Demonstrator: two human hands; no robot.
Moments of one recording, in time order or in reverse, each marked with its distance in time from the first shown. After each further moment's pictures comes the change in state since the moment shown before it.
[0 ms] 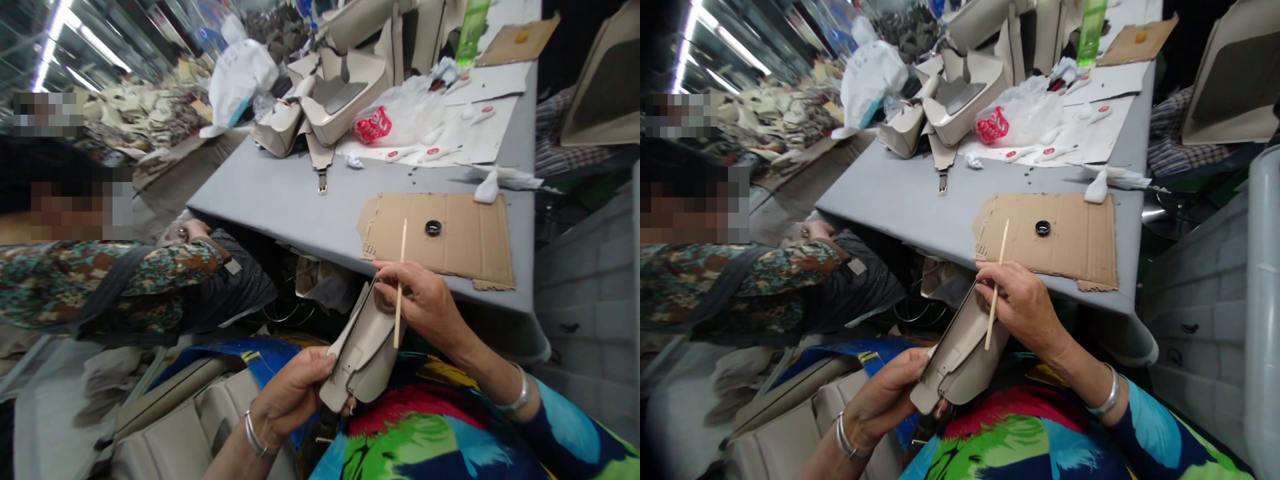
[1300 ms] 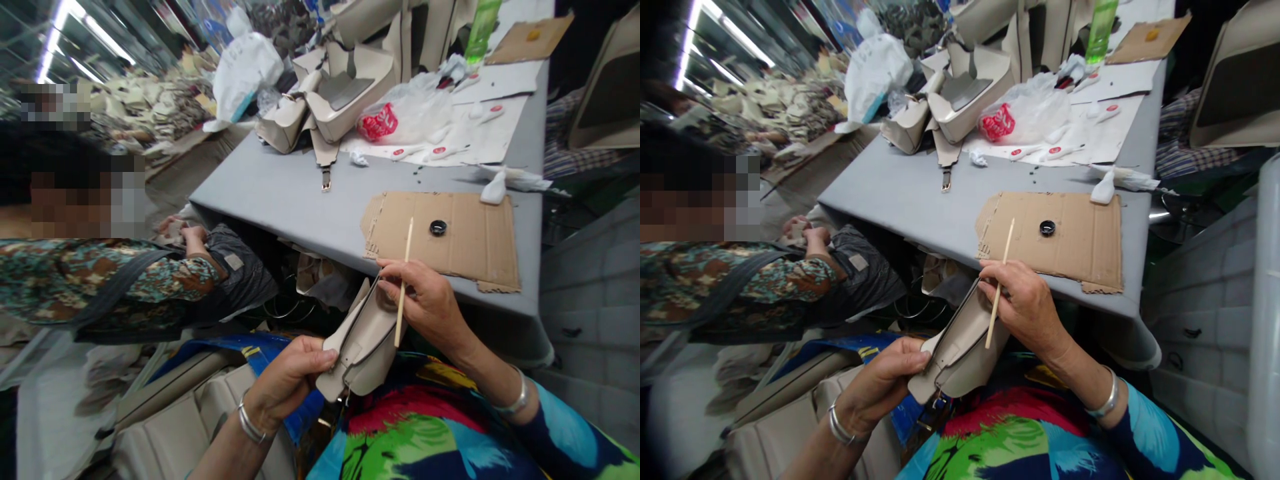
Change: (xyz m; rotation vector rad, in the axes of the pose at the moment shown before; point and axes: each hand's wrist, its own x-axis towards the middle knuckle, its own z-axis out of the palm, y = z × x) left_hand -0.002 0.021 0.002 0.158 0.147 0.010; right_hand -0.001 0.001 0.002 -0.019 0.022 -0.021
